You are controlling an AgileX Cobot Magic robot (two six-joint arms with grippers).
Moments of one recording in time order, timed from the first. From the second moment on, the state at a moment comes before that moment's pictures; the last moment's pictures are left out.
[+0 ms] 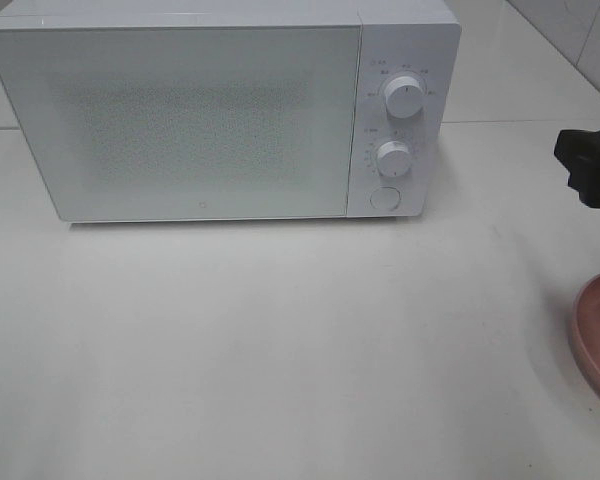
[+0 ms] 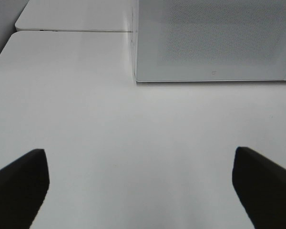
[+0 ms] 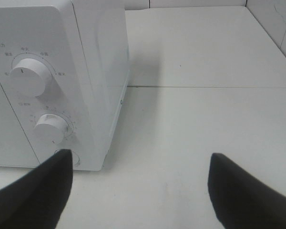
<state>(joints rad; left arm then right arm) 0.08 -0.01 -0.50 -0.18 1.04 0.13 0.10 1.12 -0.29 -0.07 -0.52 0.11</state>
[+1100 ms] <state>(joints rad) 0.08 -0.01 -0.50 -0.18 1.04 0.13 0.61 1.56 -0.21 0.62 -1.10 -0.23</state>
